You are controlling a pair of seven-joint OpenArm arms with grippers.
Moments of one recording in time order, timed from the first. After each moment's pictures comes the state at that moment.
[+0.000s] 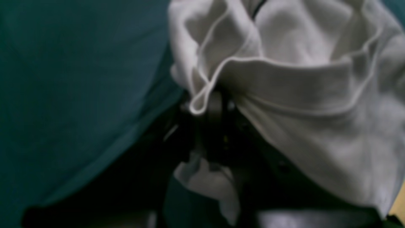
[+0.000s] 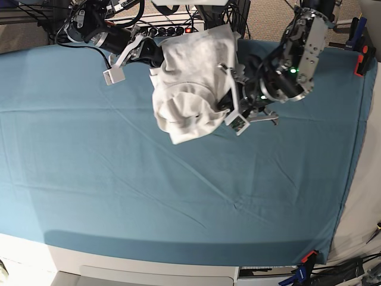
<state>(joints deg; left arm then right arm) 5.7 -15.9 19.1 113.4 -23.1 -19.4 58.4 -27.9 -1.4 25.0 107.5 60.4 38.7 -74.7</state>
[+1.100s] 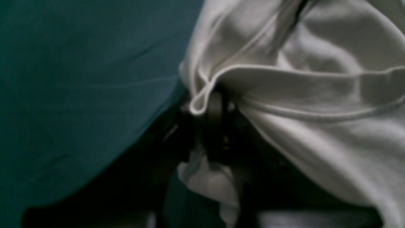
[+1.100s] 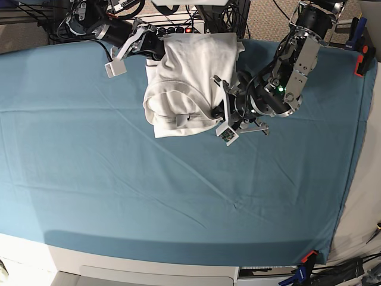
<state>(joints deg) -1.2 -15.1 22.7 103.6 -24.0 -19.0 57.5 -31.2 -1.6 24.9 107.7 61.0 39.2 -72.2</state>
